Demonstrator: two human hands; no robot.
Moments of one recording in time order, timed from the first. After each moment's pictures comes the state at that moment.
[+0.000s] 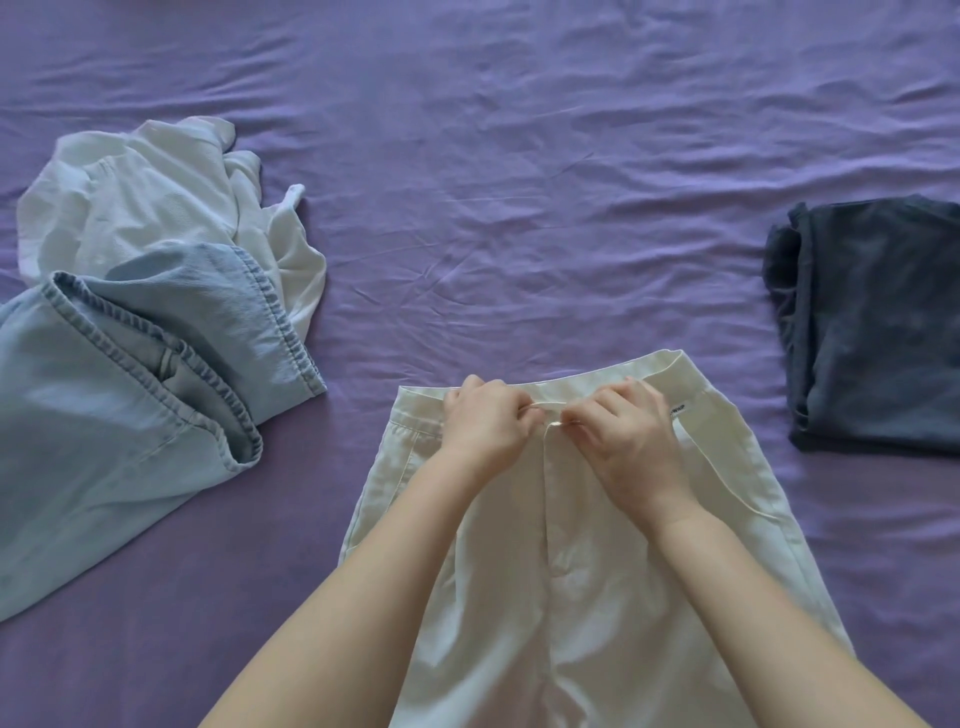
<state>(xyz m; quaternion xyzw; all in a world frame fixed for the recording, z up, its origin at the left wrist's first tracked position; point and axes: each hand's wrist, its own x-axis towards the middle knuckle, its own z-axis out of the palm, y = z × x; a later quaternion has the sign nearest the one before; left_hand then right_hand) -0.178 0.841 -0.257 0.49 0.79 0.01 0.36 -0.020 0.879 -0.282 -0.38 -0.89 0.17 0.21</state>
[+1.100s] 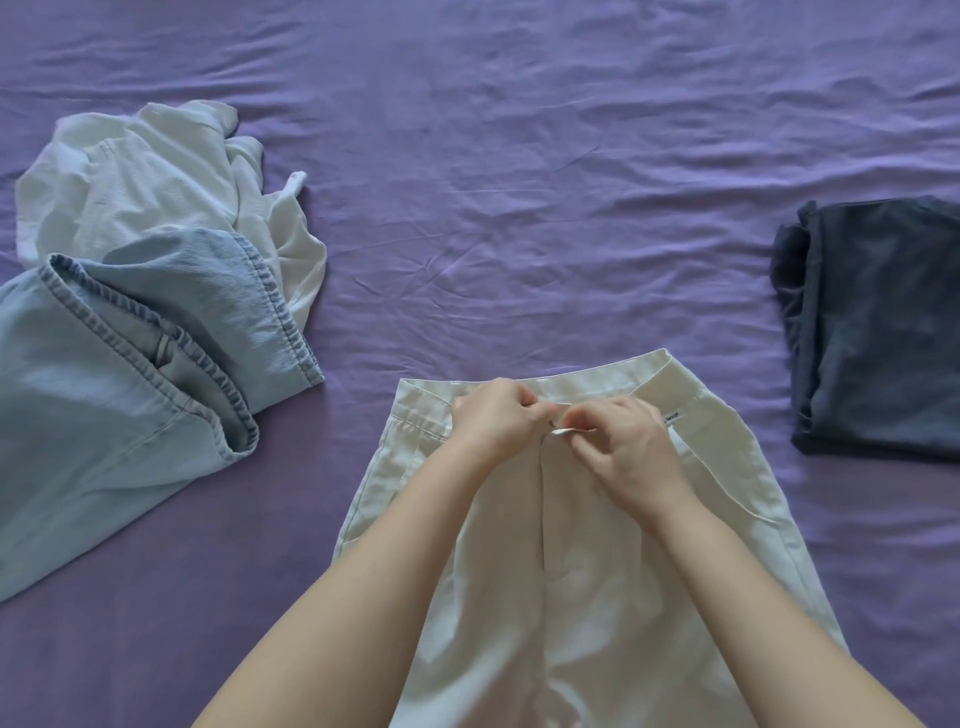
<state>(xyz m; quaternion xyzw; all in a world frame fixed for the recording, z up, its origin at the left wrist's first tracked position) -0.171 0.847 -0.252 0.36 0.80 0.08 0.48 -0.018 0.876 -0.274 -0.44 -0.82 0.36 0.11</state>
